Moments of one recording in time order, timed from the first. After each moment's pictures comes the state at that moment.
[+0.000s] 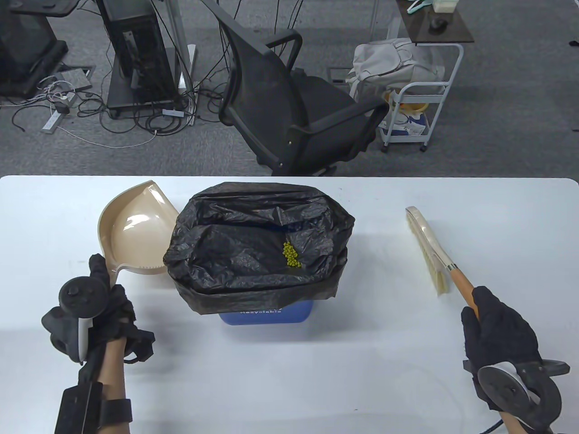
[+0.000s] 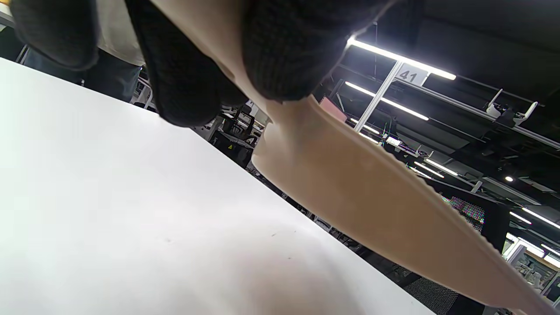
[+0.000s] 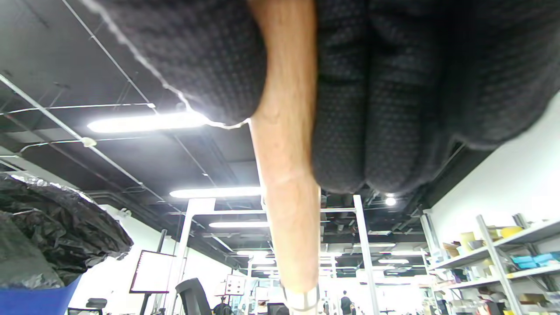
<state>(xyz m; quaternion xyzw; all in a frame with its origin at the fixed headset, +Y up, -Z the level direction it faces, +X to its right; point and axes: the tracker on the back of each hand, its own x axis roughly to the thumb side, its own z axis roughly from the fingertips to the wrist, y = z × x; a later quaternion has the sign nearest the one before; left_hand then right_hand) -0.359 -0.668 -0.278 0.12 0.28 0.25 0.92 0.290 -0.616 -0.191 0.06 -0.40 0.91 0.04</state>
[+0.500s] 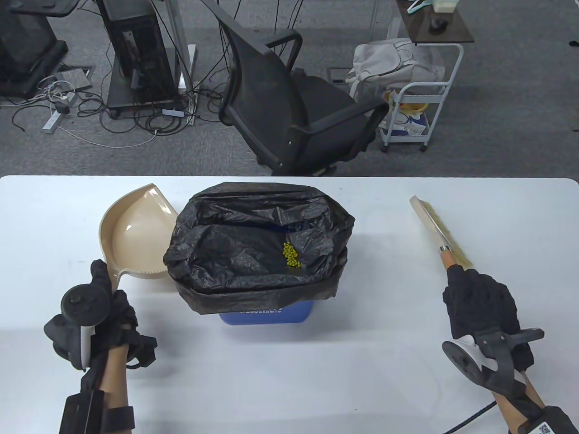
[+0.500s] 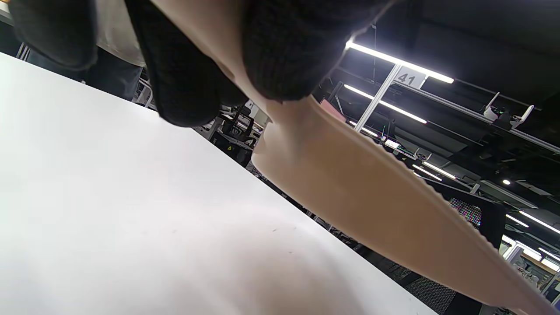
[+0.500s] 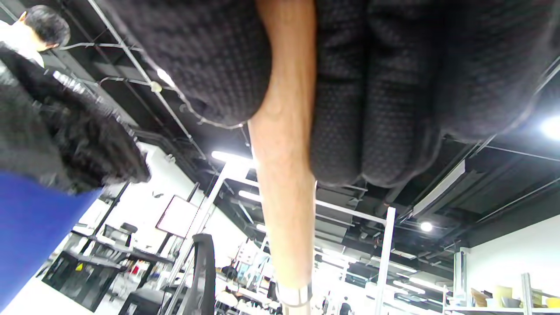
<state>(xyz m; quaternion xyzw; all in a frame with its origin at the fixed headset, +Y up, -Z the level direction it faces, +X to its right) -0.354 -0.675 -0.270 0.12 0.28 0.26 0.92 0.260 -0.625 -0.228 0.12 -0.37 0.91 -0.11</state>
